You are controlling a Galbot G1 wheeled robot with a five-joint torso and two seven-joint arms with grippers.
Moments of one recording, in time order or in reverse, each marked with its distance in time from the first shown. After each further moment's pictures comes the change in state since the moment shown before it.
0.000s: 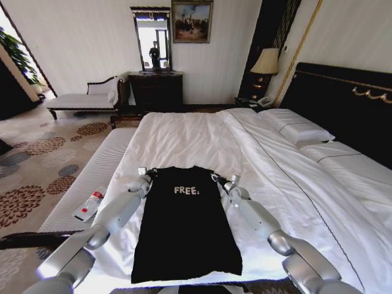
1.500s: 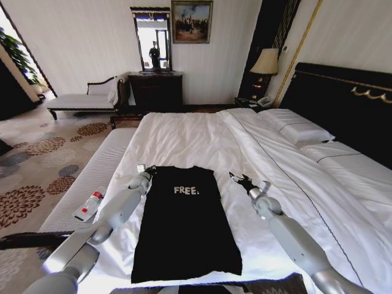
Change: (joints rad) left arm -0.028 -0.023 -0.015 0.045 -0.019 -0.011 0.006; right arm -0.202 -0.203 0.169 0.331 -0.016 -0.002 0.031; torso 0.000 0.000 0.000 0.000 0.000
